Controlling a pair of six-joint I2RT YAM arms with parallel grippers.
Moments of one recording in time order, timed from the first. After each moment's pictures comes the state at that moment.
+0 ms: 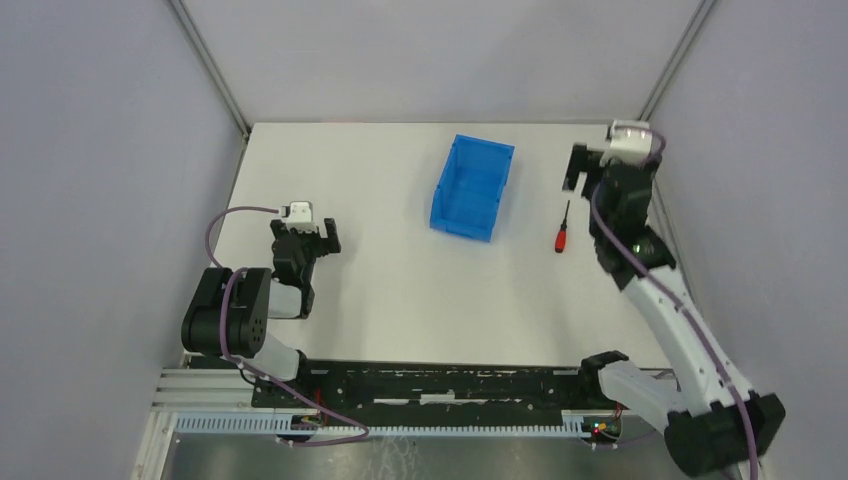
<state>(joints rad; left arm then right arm) -0.02 1.54 0.25 1.10 -0.05 0.01 0.29 0.86 0.75 -0.05 0.57 0.03</state>
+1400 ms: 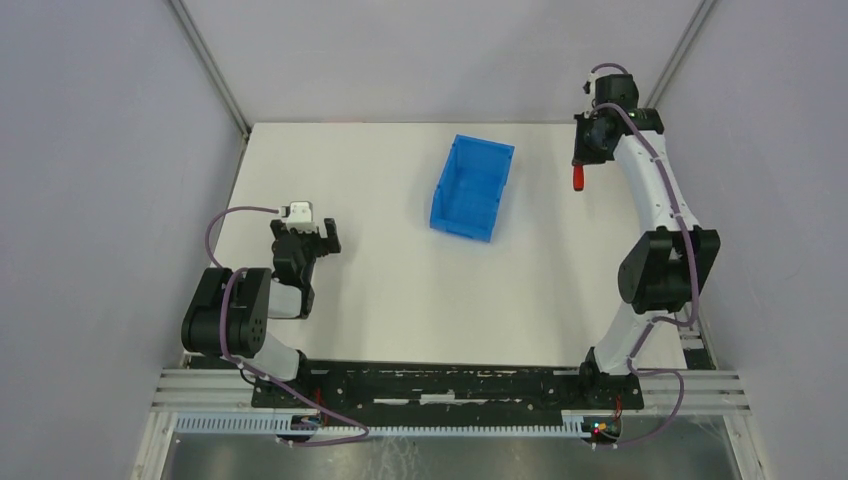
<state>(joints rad) -0.02 1.54 0.25 1.10 -0.05 0.01 0.01 1.86 1.84 -0.90 0.06 0.05</state>
